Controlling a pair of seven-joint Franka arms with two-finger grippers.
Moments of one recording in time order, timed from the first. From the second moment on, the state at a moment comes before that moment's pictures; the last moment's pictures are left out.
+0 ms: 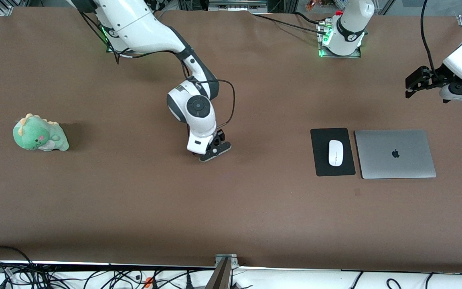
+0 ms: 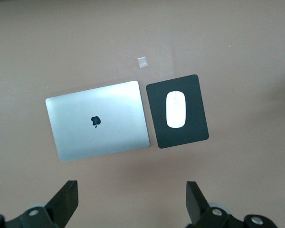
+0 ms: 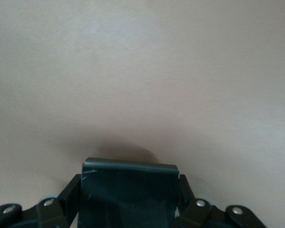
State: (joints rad) left arm -0.06 -0.09 0.04 -1.73 0.05 1.65 0.11; right arm 0.63 0.75 0.02 -1.57 -0.07 2.33 0.17
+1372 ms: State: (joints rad) left arm -0.07 -0.09 0.05 -1.74 0.05 1.64 0.11; right arm 0.21 0.61 -0.32 -1.74 0.12 2.21 -0.26
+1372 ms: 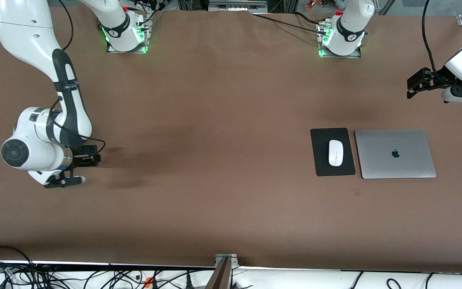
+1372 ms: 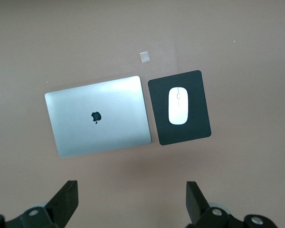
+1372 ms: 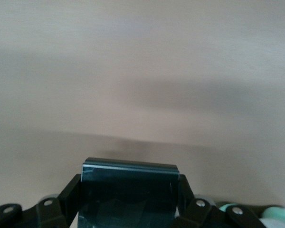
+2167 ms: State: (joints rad) left arm -0.07 -0.09 0.05 -1.74 0.05 1.64 0.11; right arm 0.22 0.51 -0.34 -2.08 0.23 2.58 -0.28
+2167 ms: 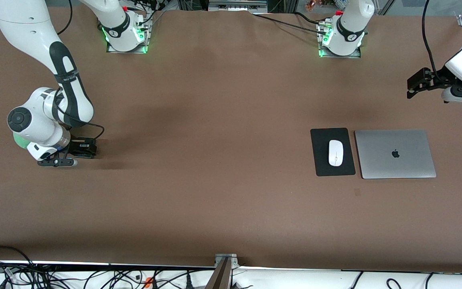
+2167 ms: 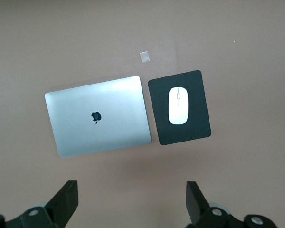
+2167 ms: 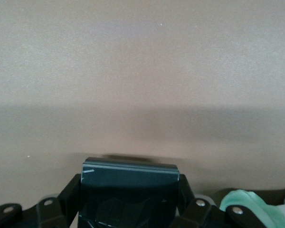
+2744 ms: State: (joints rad) left arm -0.07 -0.08 0.05 -1.74 0.05 1.64 0.11; right arm 0.24 0.51 -0.34 -2.10 0.30 2.60 -0.28
